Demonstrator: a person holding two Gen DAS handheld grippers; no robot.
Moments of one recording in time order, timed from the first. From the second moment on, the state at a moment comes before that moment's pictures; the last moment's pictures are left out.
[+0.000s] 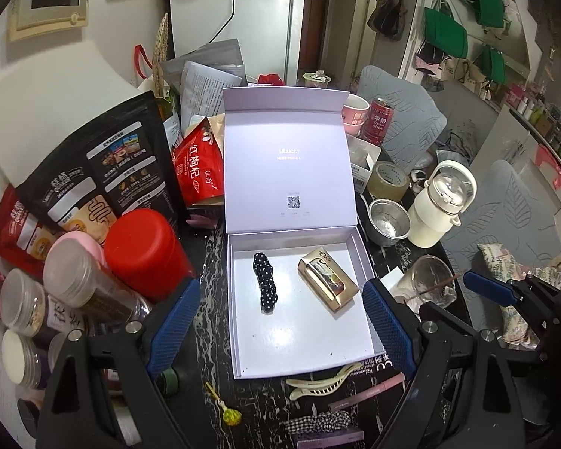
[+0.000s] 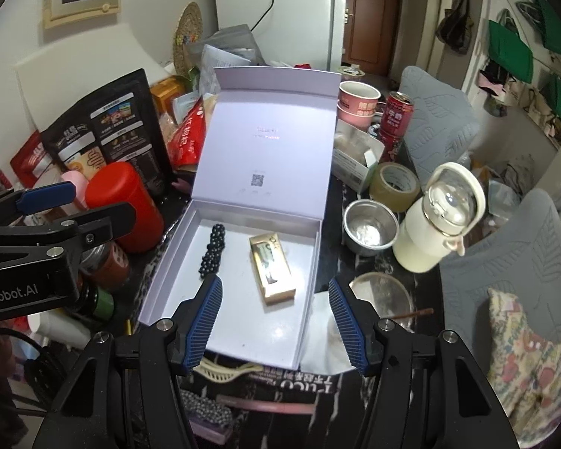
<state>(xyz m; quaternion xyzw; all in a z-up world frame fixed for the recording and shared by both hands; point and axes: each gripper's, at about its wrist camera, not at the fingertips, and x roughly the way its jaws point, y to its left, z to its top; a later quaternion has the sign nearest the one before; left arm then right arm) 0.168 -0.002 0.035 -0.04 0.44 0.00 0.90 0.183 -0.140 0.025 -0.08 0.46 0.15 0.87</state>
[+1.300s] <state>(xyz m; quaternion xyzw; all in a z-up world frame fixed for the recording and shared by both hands) 0.045 0.001 -0.039 -0.12 0.49 0.07 0.86 0.074 -0.168 -0.021 -0.07 0.49 0.24 0.84</state>
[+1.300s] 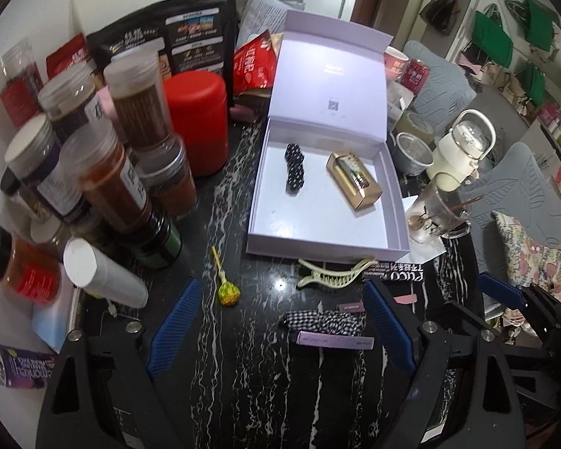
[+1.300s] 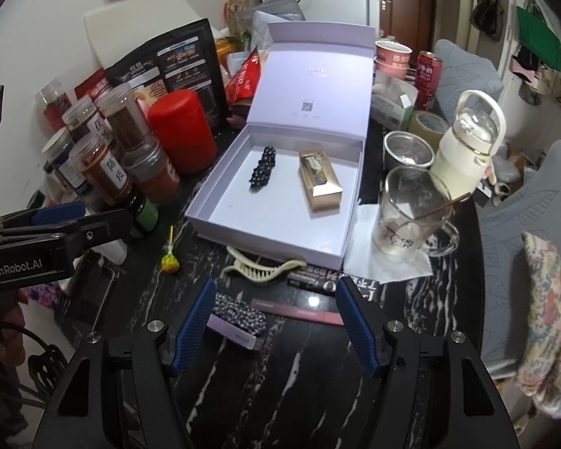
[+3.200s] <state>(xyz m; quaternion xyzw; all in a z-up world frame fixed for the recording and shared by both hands) 0.097 0.059 -0.192 -0.12 0.60 0.04 0.79 0.123 -0.196 -0.183 0.16 0.63 0.02 0.76</state>
